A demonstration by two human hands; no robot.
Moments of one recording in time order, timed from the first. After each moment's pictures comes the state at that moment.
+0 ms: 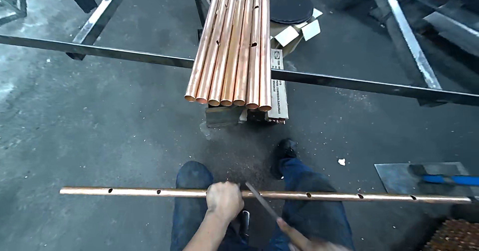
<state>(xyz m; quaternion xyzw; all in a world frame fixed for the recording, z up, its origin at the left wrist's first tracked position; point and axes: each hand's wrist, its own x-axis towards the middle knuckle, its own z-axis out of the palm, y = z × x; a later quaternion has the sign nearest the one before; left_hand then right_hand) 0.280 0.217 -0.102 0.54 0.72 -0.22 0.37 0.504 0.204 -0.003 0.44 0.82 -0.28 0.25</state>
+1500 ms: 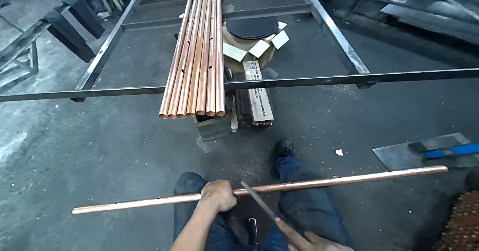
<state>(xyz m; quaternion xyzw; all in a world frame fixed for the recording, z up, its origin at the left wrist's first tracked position) 0.280 0.242 -0.094 0.55 0.67 -0.27 0.42 0.555 0.173 -0.013 0.46 0.84 -0.27 0.12</state>
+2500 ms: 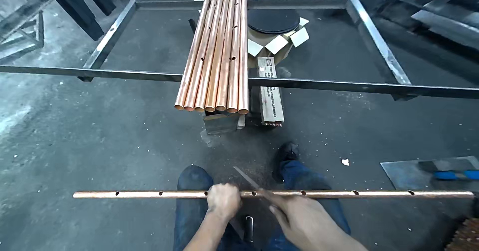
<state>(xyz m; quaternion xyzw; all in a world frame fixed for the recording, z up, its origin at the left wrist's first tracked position) 0.293 0.219 -0.107 0.57 0.72 -0.21 0.33 0.484 0.259 -0.031 0.42 0.83 -0.27 0.23</state>
